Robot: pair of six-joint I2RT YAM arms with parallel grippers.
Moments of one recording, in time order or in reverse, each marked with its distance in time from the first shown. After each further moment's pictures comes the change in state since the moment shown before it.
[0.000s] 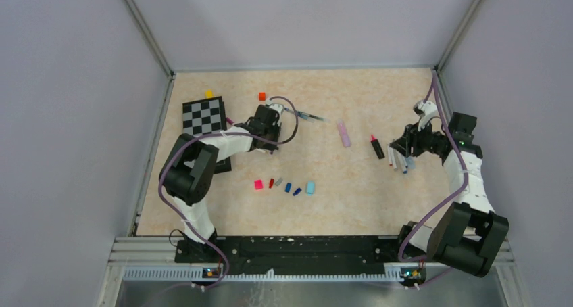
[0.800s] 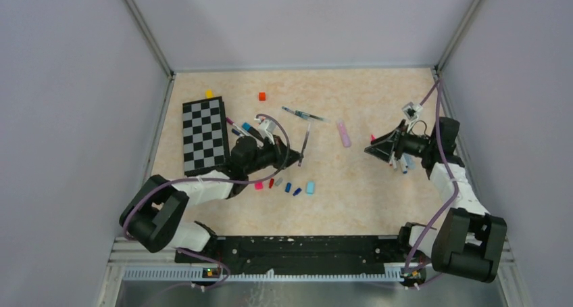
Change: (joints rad) left arm -0.086 -0.440 -0.576 0.821 0.452 -0.432; right arm 0.117 -0.044 -0.183 0.406 -0.370 0.486
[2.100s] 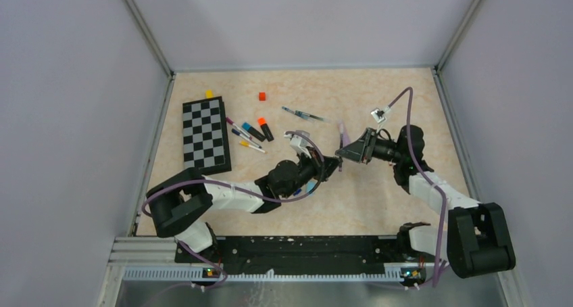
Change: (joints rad) left arm -0.510 0.180 0.128 0.280 -0.636 -0.160; right arm 0.410 0.018 -0.188 0.645 0.258 0.767
